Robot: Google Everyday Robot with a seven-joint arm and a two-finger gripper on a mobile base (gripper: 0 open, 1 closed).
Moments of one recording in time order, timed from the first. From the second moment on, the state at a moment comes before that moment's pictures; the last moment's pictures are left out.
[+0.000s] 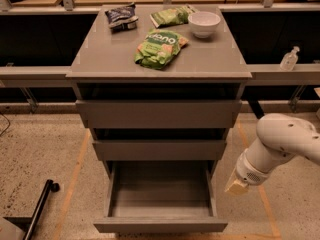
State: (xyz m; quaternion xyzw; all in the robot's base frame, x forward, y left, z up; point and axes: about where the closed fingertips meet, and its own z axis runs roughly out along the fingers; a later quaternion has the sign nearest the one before) arm 0.433 -0.232 0.588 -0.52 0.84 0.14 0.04
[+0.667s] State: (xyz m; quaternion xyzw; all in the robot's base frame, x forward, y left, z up) arm 0.438 -0.198 0.477 -0.51 0.84 0.20 0.02
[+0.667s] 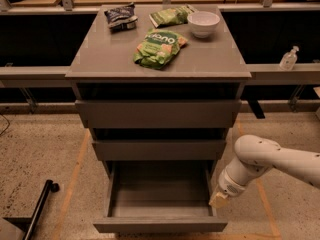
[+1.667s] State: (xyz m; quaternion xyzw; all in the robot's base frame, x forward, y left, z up) arm 0.437 -0.179 0.411 -0.49 0.84 0.21 0.01
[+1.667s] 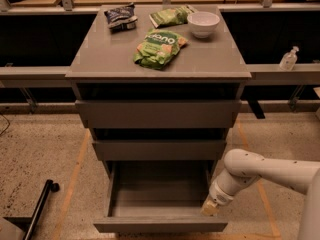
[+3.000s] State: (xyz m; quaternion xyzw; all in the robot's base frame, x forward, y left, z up) arm 0.428 -0.164 0.308 -0.46 0.86 0.23 -0.04
